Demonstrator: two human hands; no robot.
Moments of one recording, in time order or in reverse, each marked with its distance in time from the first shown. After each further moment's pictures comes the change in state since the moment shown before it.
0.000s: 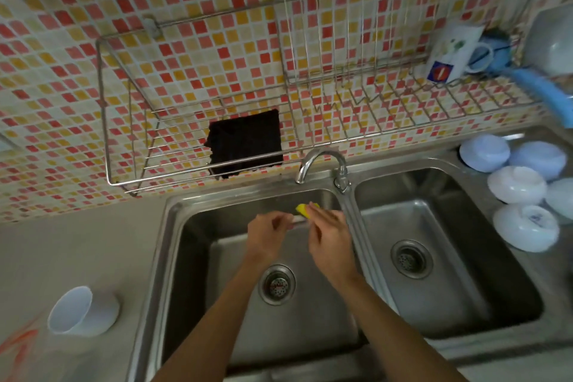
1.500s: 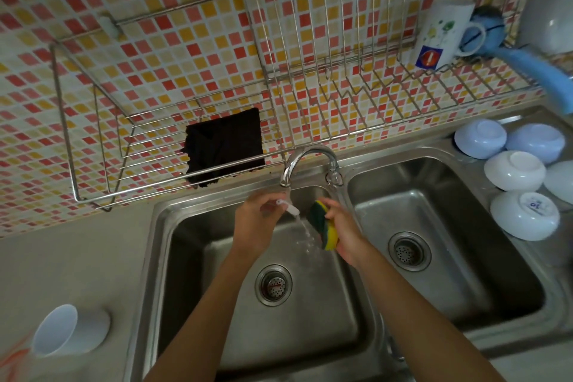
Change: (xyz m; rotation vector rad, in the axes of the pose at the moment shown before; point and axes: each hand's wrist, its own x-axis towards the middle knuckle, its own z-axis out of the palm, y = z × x) left_hand 0.026 0.014 0.001 -0.164 0.055 0.198; right_hand 0.040 0.059 -0.004 0.947 -0.300 1.144
